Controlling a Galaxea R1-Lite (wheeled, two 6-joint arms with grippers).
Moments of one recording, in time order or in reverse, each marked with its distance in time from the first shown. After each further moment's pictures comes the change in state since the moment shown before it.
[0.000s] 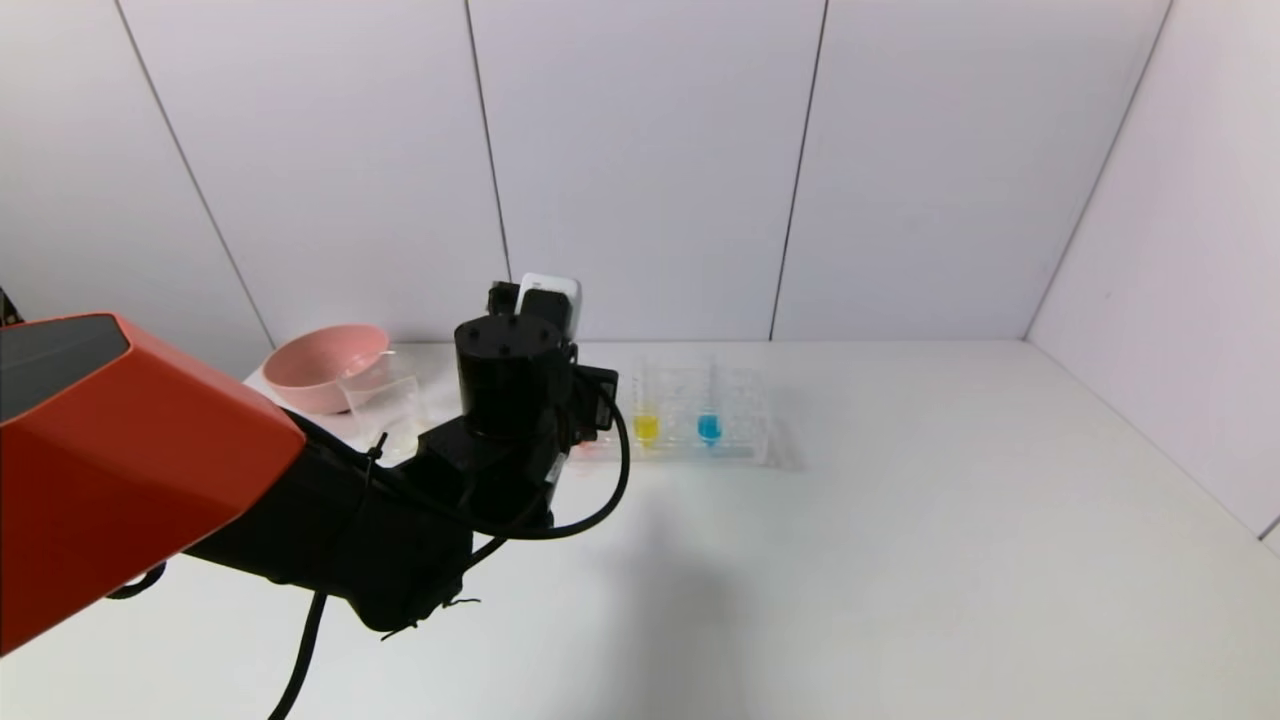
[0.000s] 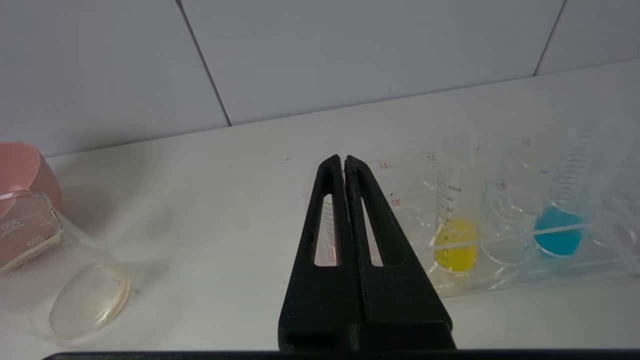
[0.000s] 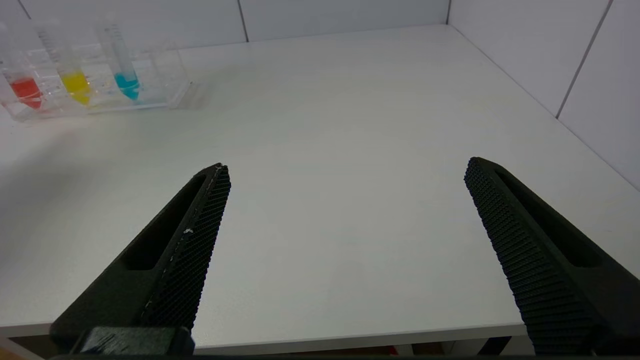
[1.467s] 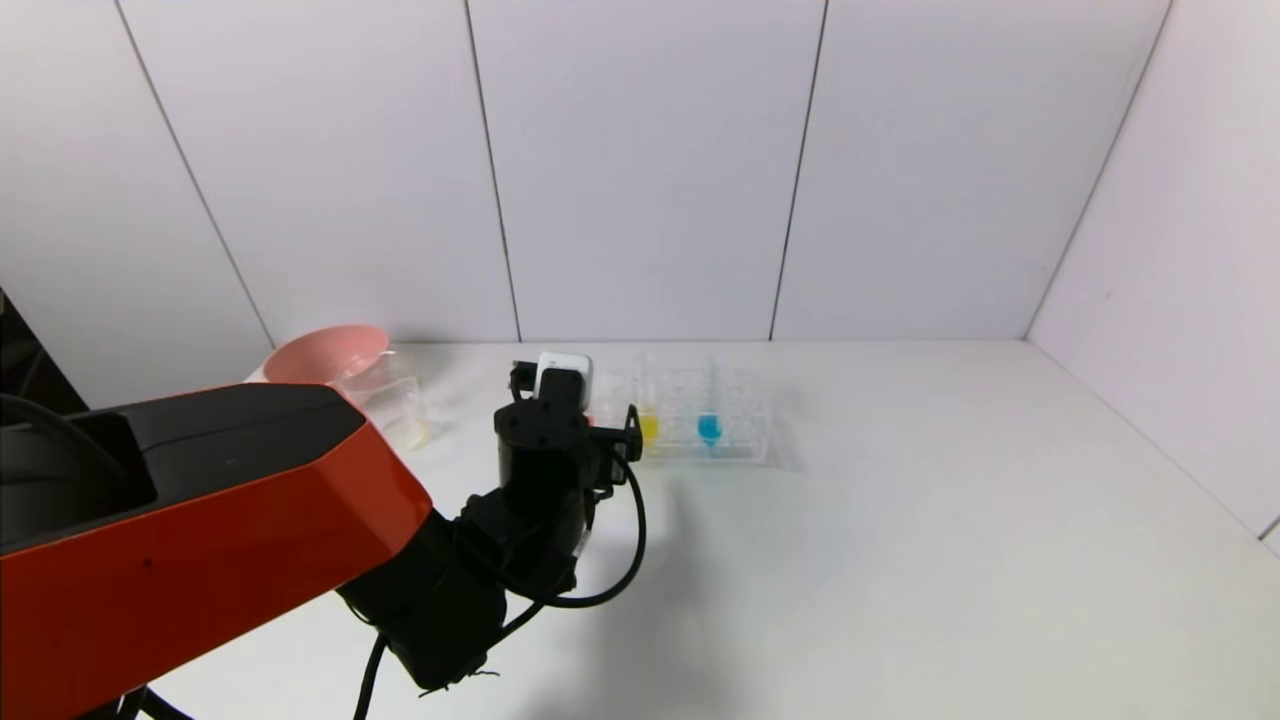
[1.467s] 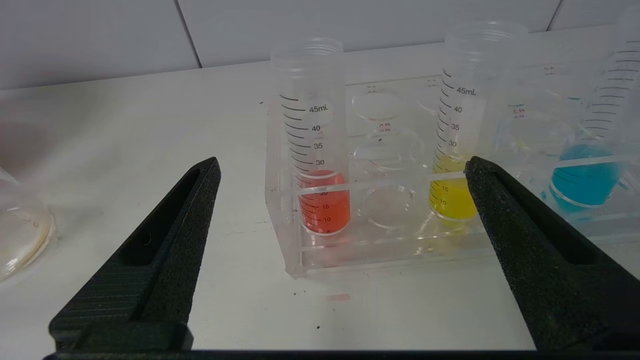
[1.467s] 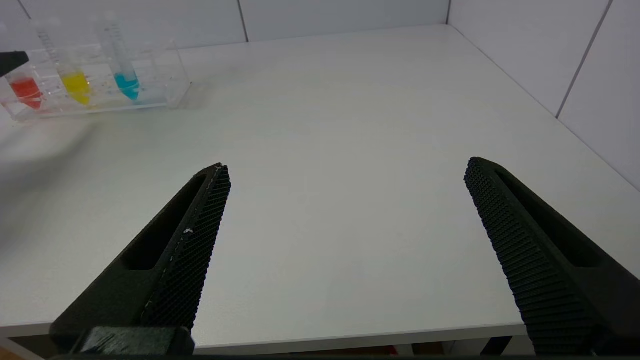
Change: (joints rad) left arm -0.011 0.184 0.065 -0.234 0.017 -0.078; right arm 0.000 0.000 0.000 0.000 0.000 0.000
